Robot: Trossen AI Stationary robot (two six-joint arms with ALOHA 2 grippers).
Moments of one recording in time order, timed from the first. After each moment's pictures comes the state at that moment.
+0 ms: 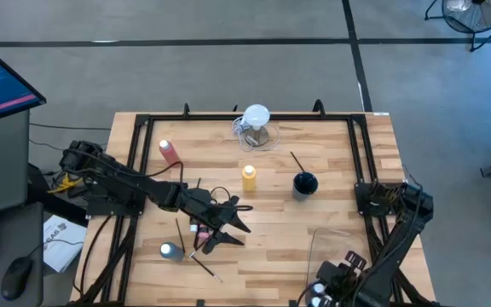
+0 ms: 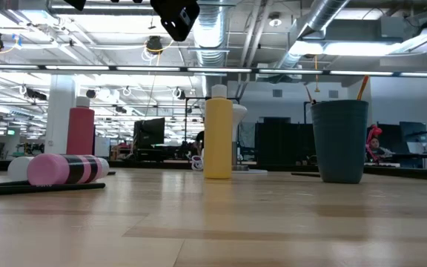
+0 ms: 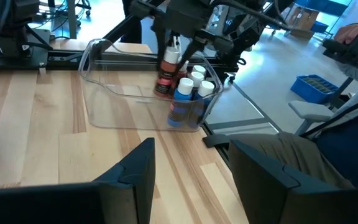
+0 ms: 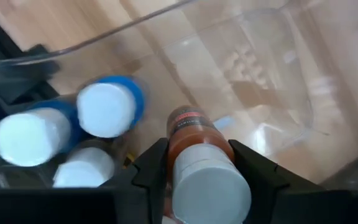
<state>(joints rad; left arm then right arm) -0.31 1.51 0.85 0.38 0.16 -0.19 1.02 1.95 1.64 -1.34 0.16 1.62</state>
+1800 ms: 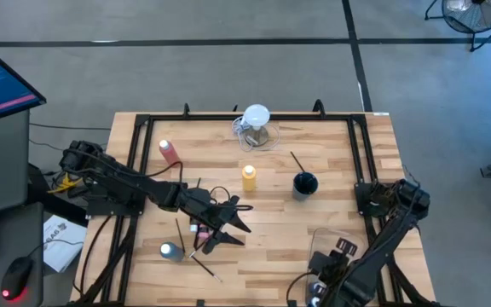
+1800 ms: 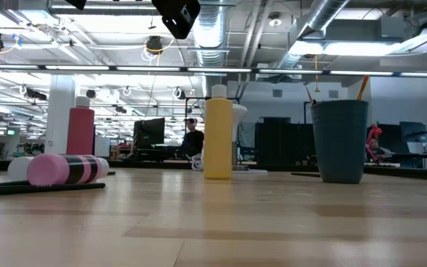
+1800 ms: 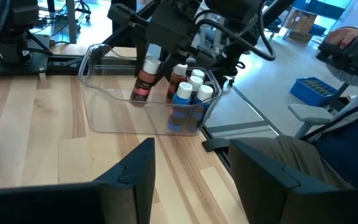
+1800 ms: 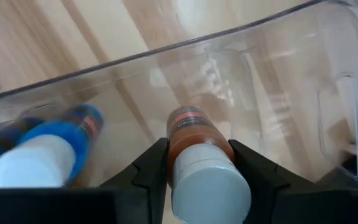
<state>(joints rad) -0.31 1.51 0.85 0.40 0.16 -0.19 0.95 1.94 1.58 -1.40 0.18 1.44</state>
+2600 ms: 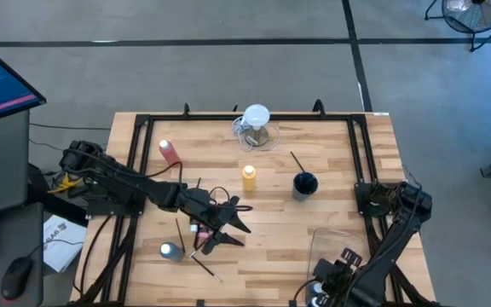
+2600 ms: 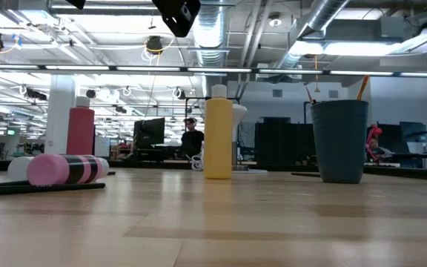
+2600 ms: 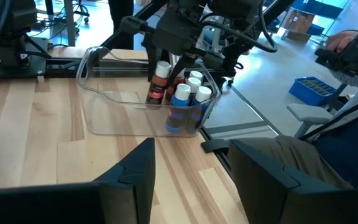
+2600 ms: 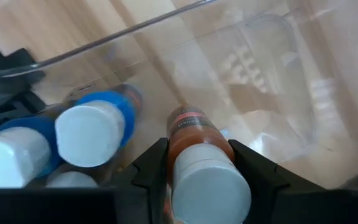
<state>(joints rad) -0.31 1.51 0.86 0.41 0.16 -0.18 1.00 1.95 1.58 -1.29 0.16 1.58</state>
